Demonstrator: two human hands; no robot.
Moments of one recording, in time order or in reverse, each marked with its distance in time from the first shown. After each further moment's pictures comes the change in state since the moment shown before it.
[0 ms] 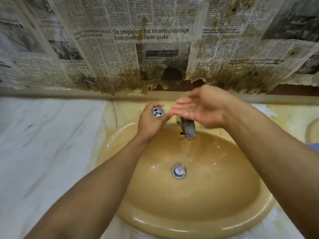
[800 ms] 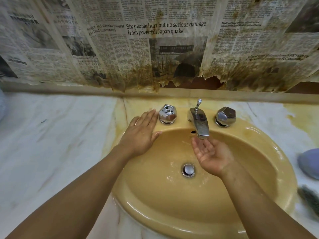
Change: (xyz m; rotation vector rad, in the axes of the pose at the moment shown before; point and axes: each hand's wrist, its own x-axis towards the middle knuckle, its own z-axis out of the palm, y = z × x) left_hand -0.018 -0.054 -0.070 1.202 -0.305 0.359; right_hand 0.040 0.142 -0.039 0.829 0.228 0.190
